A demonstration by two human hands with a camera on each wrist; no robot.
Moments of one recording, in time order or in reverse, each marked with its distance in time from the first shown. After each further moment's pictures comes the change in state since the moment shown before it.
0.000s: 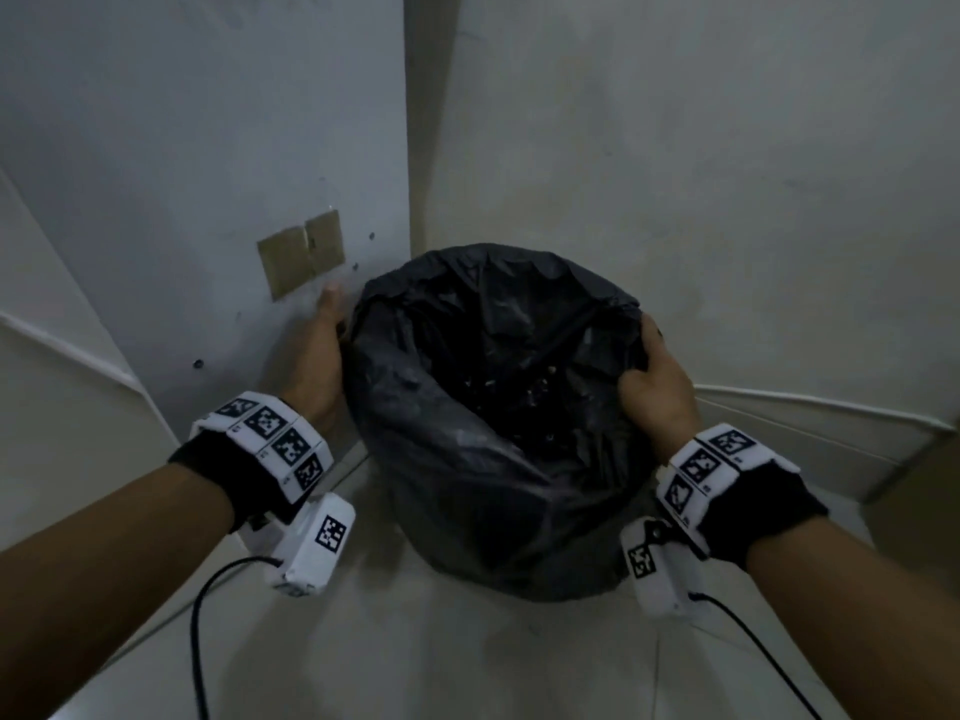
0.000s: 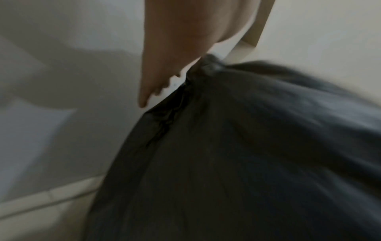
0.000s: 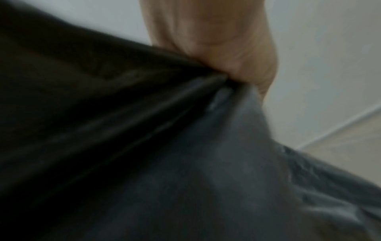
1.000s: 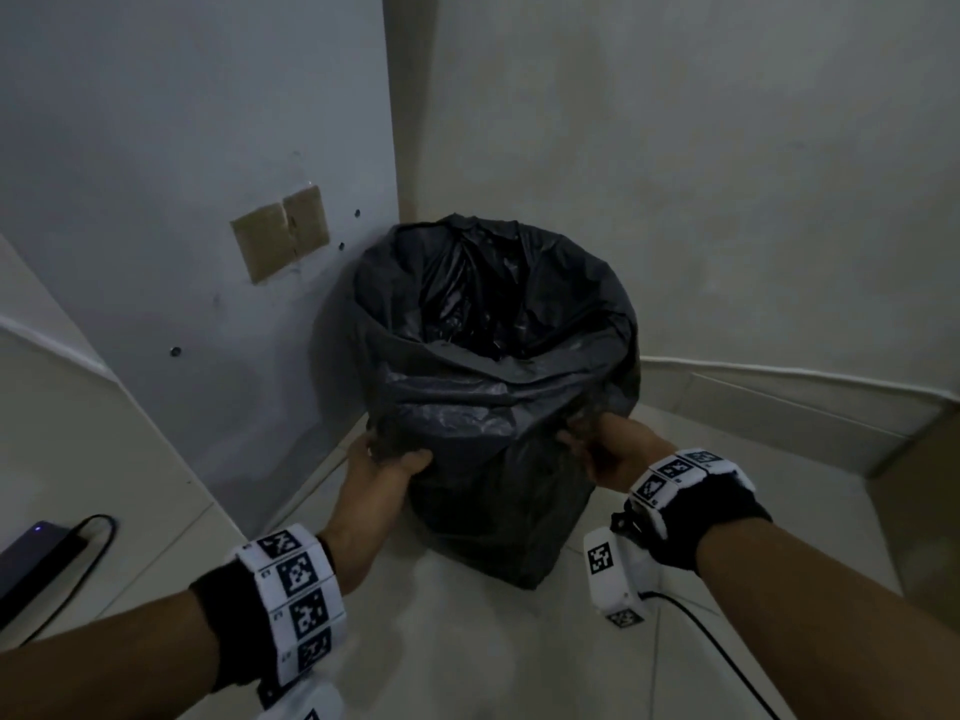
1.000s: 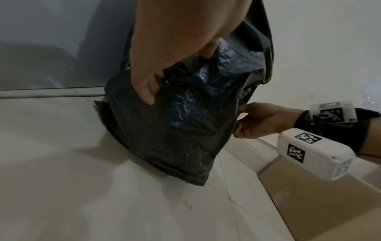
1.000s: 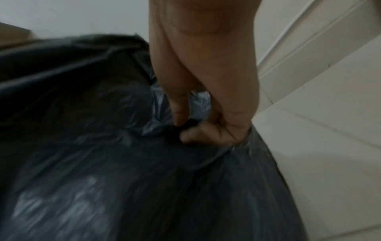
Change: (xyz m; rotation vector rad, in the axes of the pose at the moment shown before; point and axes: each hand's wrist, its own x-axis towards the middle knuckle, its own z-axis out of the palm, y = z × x) left_hand -0.043 -0.118 -0.010 0.283 0.044 -0.198; right_hand -0.001 0.066 0.063 0.652 -0.282 0.713
